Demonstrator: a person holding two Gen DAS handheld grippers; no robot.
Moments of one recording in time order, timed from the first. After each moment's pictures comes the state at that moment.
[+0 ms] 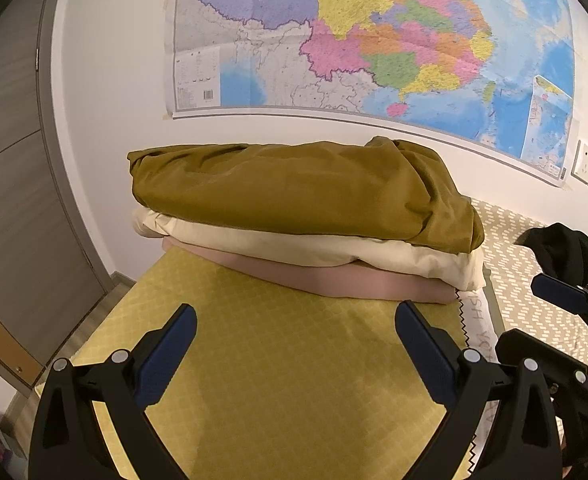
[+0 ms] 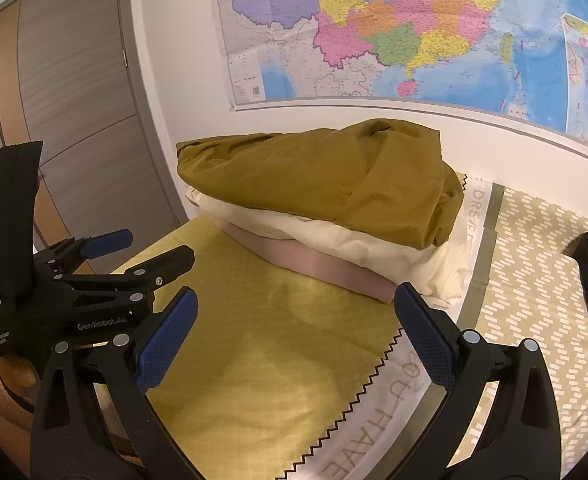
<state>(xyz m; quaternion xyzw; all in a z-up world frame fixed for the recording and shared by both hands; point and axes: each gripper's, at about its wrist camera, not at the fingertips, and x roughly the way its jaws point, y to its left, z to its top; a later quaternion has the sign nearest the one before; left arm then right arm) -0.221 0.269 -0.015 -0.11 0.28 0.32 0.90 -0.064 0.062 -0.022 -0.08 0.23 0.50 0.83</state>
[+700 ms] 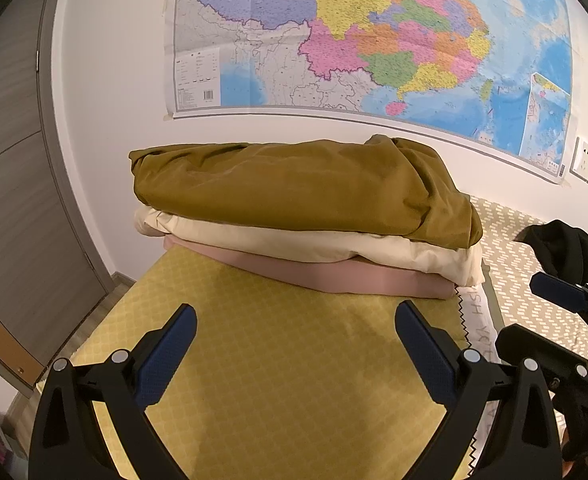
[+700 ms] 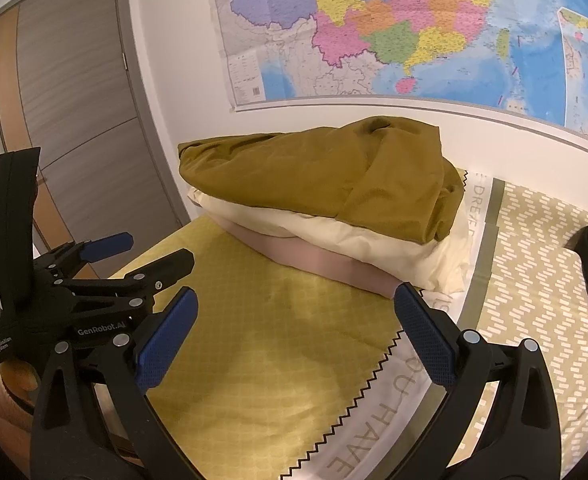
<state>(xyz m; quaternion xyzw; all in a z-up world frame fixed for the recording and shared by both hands) -0.224 0.266 -0.017 -0.11 0.28 0.32 0.90 -0.064 0.060 -0.023 -0.07 0.24 0.50 0.83</state>
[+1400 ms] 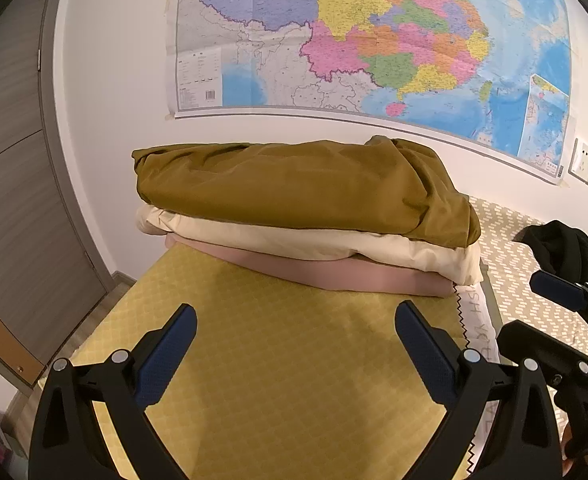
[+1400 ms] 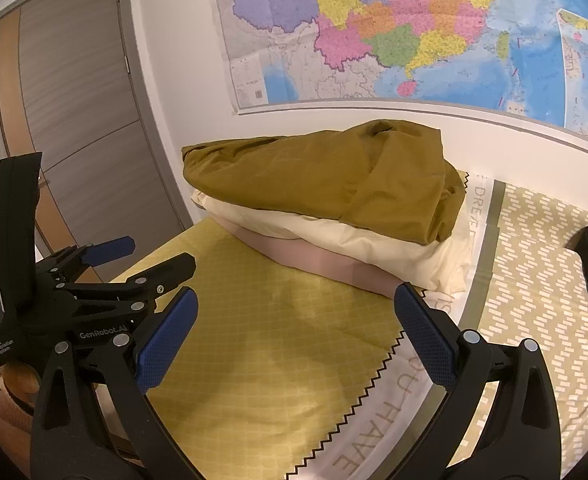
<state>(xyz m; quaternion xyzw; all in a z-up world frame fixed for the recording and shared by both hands) -0.227 0.267 -0.015 -0.11 0.28 0.32 0.90 -0.070 0.059 -0.024 -0.07 0.23 0.50 0.83</state>
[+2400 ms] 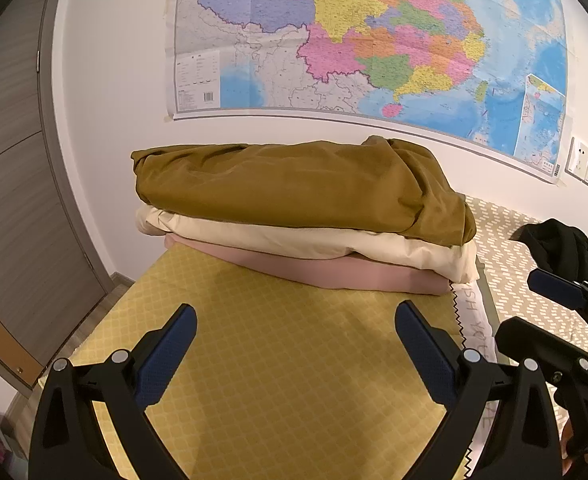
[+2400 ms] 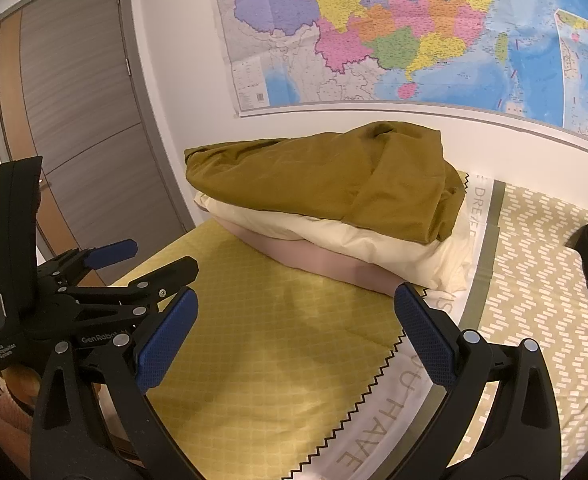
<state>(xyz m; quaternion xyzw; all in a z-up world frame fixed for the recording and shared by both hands) -0.232 0.264 -0.015 -0.11 0.28 0.31 0.90 -0.078 0.060 -0.022 -0.06 0.23 0.50 0.83</state>
